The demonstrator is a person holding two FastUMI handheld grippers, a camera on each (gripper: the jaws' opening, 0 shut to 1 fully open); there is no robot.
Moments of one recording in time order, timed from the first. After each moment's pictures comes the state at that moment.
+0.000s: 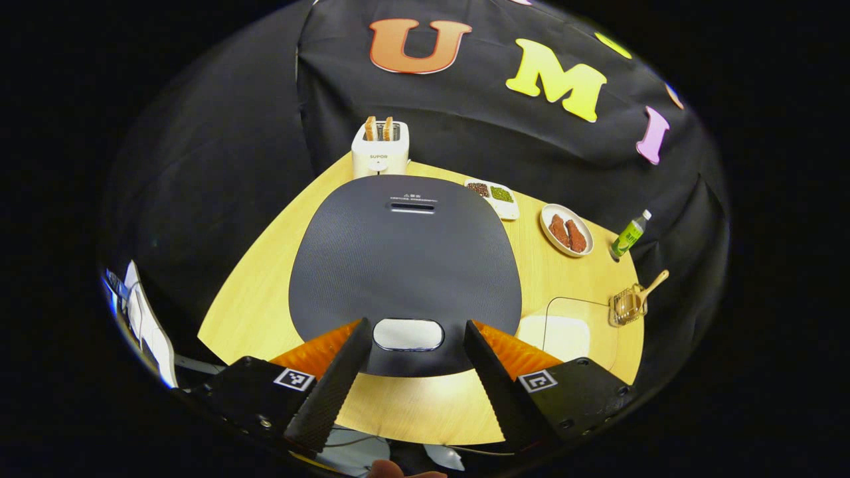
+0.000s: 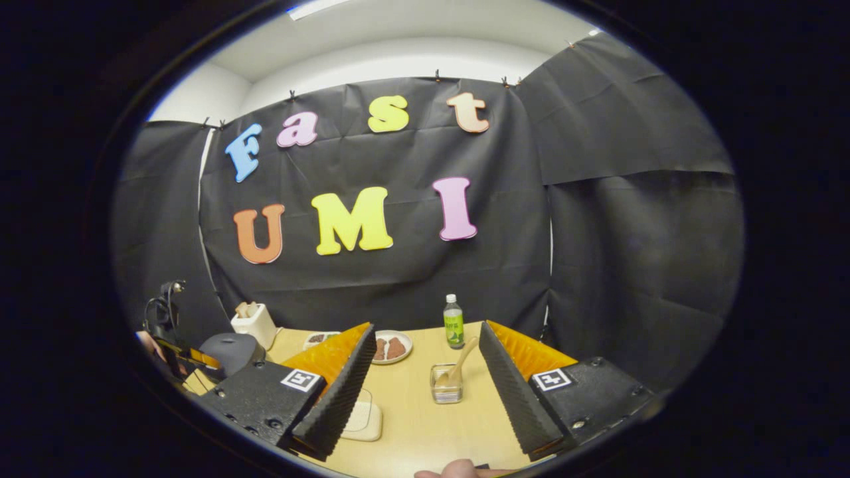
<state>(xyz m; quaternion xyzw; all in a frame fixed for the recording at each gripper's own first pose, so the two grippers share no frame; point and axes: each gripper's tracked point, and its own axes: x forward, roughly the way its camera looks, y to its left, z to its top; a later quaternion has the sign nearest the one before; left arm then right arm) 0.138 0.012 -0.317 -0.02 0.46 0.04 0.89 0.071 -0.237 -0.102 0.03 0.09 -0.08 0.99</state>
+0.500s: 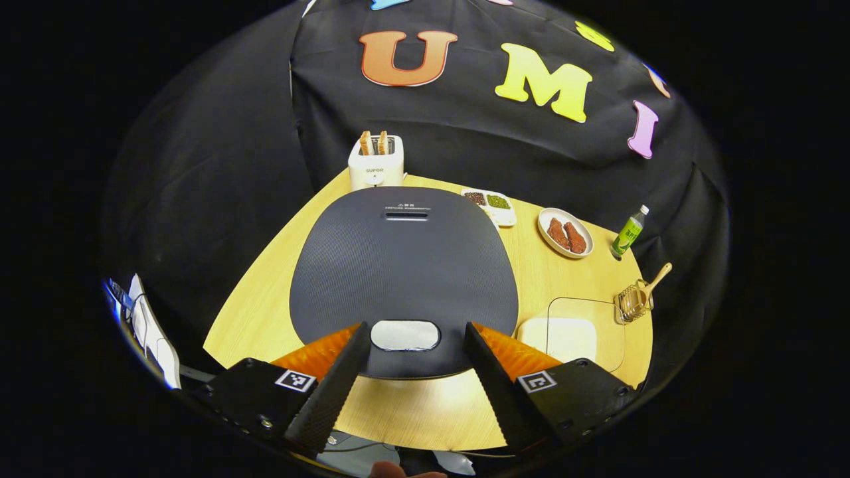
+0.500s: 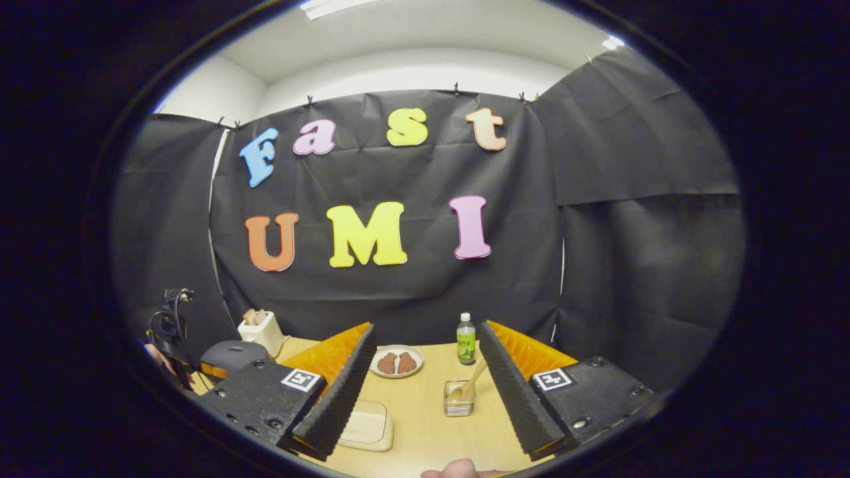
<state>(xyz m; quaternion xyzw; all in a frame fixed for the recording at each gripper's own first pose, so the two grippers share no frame) 0.140 0.007 -0.303 -0.04 0.42 0.04 0.91 0.080 -0.198 -0.067 0.00 0.05 -0.07 1.00</state>
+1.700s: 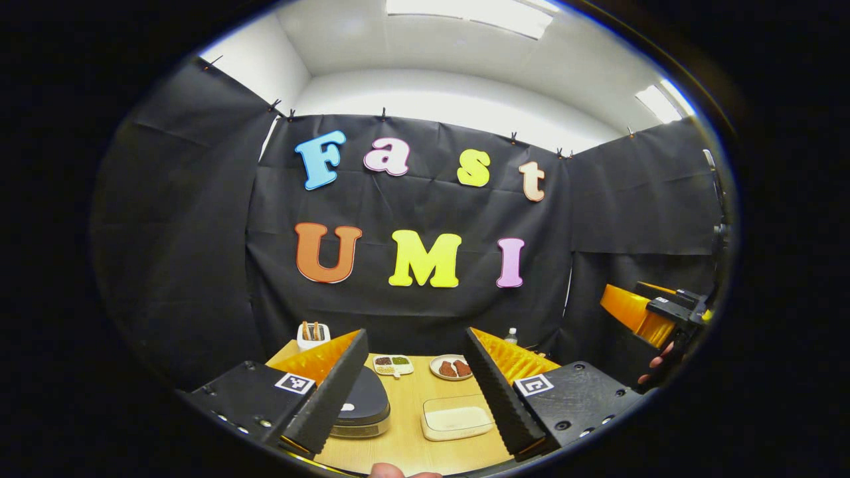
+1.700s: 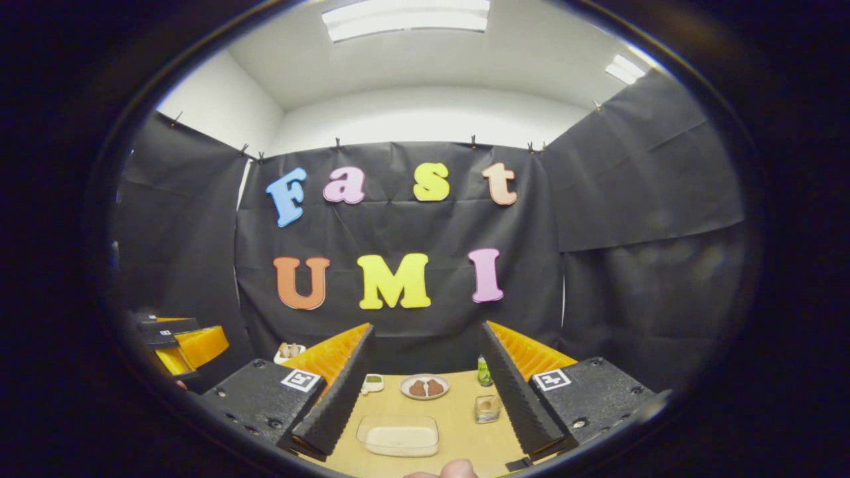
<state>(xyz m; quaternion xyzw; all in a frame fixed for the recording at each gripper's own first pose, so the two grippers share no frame) 0.005 -0.103 0.002 -0.01 0.02 -0.12 0.99 -0.029 -0.067 0.022 -0.01 -0.04 -0.06 1.00</state>
